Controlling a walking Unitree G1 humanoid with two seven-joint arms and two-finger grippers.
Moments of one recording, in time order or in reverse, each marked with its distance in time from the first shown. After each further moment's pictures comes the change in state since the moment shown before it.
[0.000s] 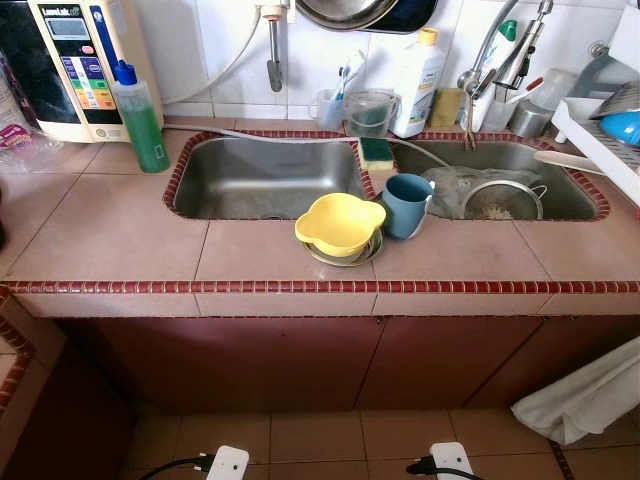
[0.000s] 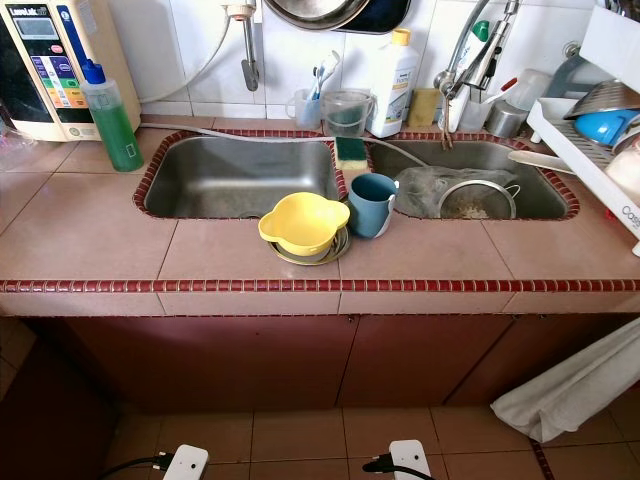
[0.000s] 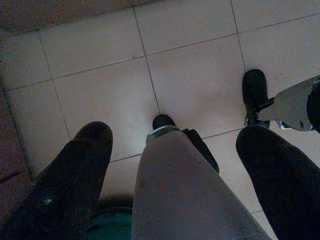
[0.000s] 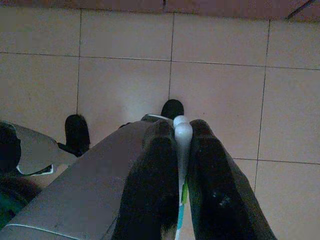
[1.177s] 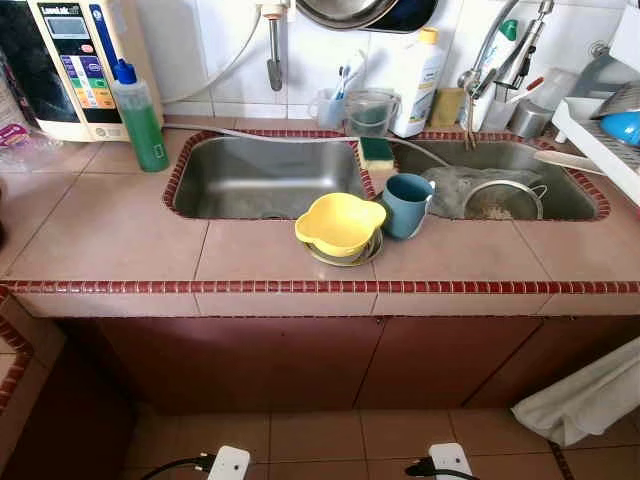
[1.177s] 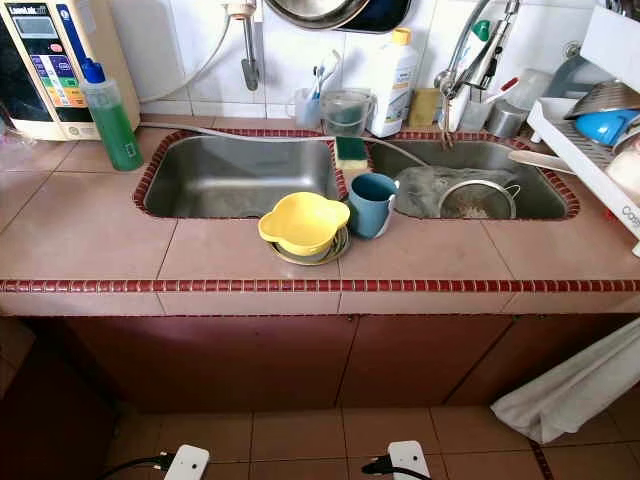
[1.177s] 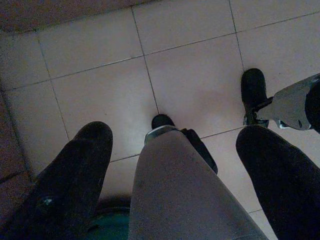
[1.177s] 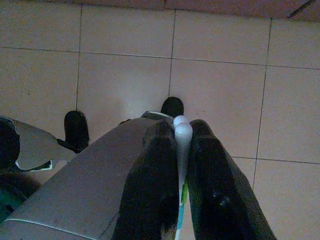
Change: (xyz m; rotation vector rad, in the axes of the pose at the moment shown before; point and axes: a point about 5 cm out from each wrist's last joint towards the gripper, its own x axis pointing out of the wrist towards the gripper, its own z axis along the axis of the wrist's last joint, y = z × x) left arm 0.000 -0.001 0.000 0.005 0.000 -0.004; right arm 0.000 0.001 -0.001 -0.014 0.009 0.005
